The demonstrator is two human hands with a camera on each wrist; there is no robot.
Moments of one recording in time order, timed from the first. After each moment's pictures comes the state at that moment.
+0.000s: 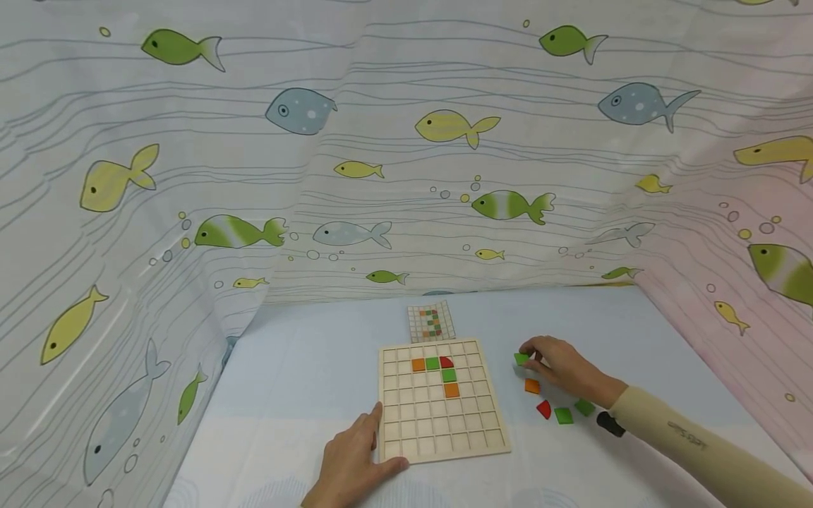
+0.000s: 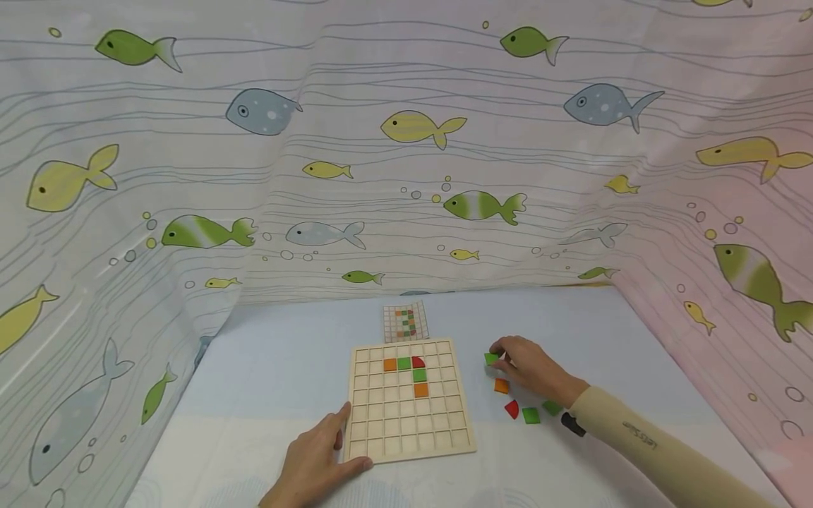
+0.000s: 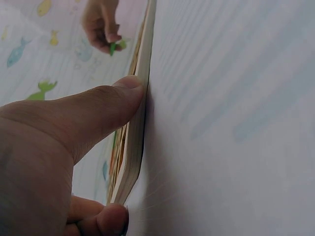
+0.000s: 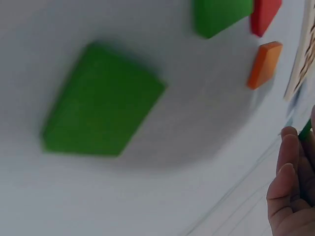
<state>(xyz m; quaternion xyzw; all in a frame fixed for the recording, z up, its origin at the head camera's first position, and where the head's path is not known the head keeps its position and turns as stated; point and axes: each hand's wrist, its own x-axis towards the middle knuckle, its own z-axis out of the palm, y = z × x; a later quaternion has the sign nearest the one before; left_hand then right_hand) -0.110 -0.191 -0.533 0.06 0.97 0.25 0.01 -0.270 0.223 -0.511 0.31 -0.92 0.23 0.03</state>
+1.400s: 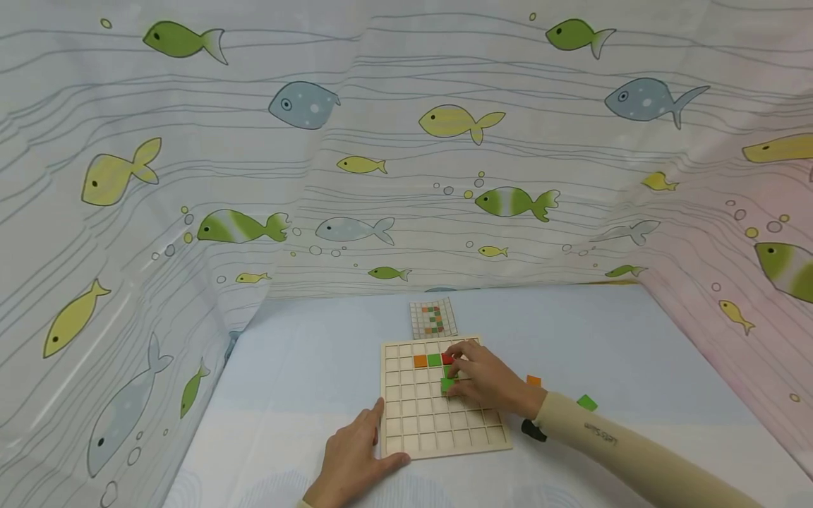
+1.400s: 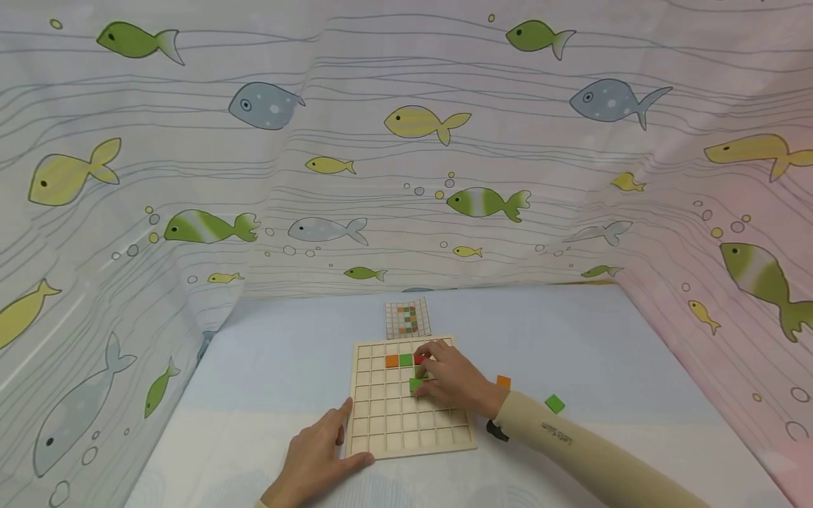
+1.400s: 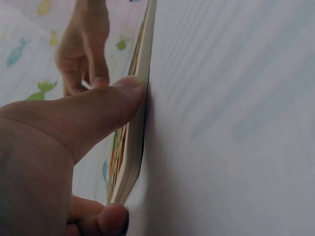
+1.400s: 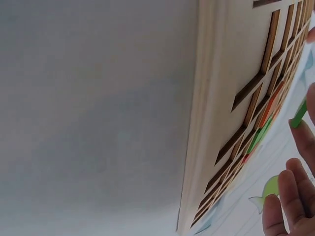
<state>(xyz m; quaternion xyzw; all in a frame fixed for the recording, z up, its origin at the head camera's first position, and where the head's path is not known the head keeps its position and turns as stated) -0.111 -0.191 -0.533 0.06 0.97 0.24 0.02 -0.250 0.096 -0.521 0.44 -0.87 0.23 0.07</state>
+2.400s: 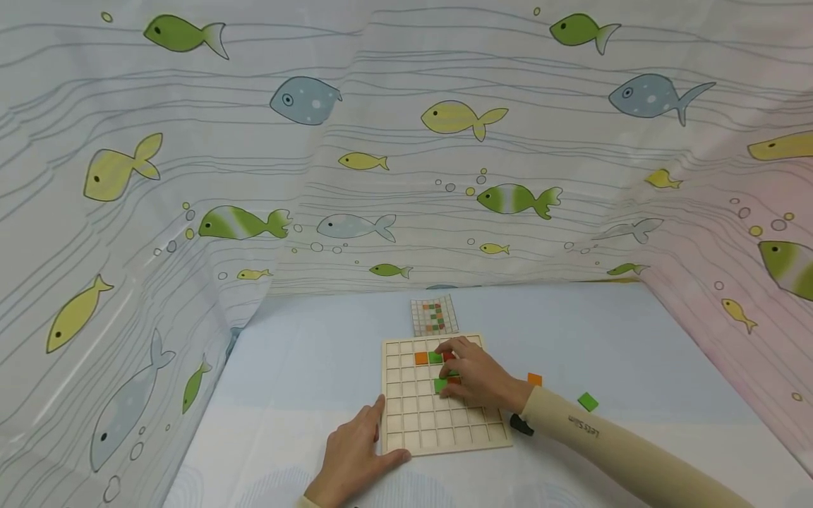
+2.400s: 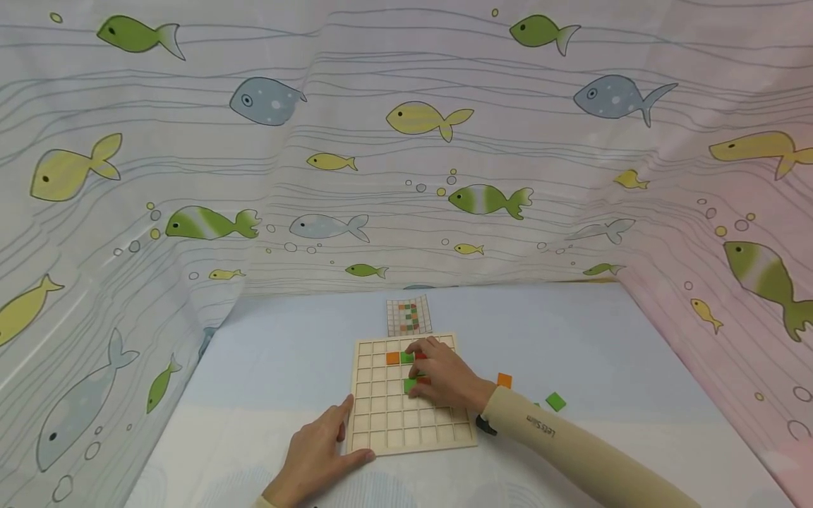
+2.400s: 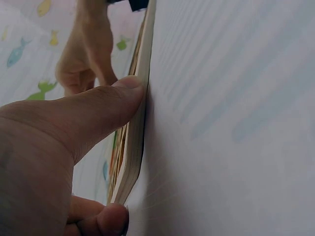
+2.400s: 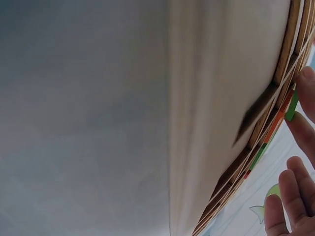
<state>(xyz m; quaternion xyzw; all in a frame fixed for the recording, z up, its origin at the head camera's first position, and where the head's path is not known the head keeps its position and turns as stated) -0.111 -0.192 -0.533 0.07 0.97 0.24 0.01 -0.256 0.078 -0.527 0.44 -0.87 0.20 0.05</state>
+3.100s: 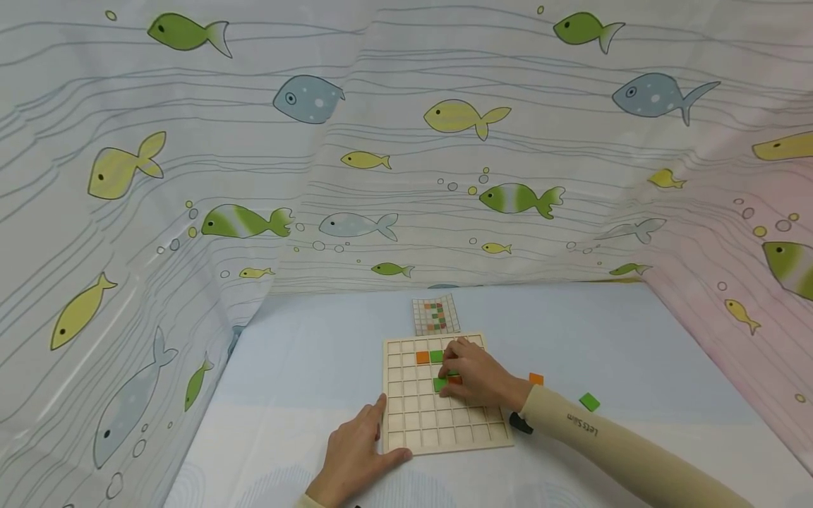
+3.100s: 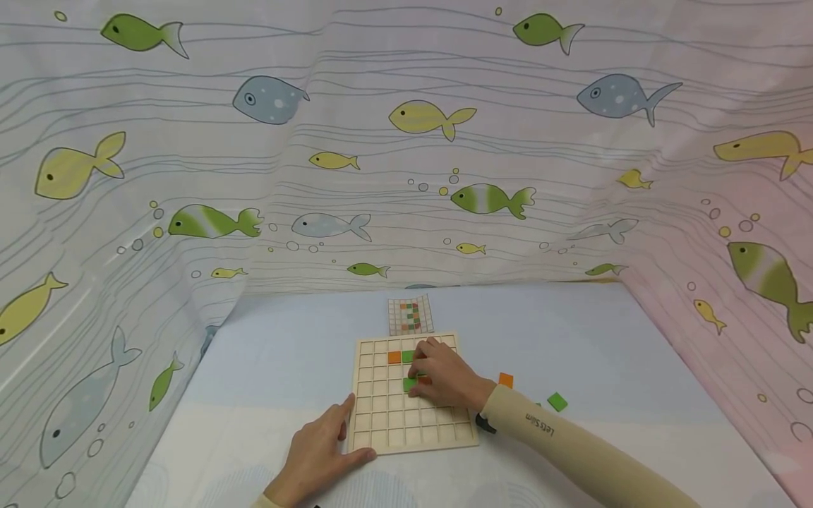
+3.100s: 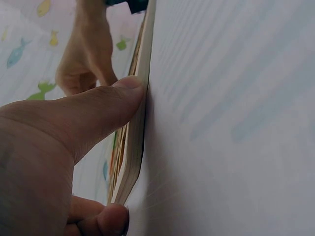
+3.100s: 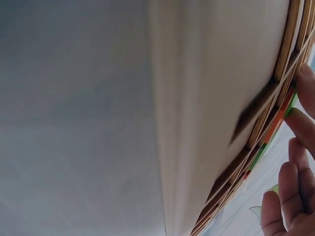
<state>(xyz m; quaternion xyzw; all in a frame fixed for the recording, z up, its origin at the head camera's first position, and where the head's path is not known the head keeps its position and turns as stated) -0.111 -0.192 -0.533 0.07 0.97 0.25 0.02 -0.256 0.074 -0.527 0.44 -0.87 0.20 0.04</state>
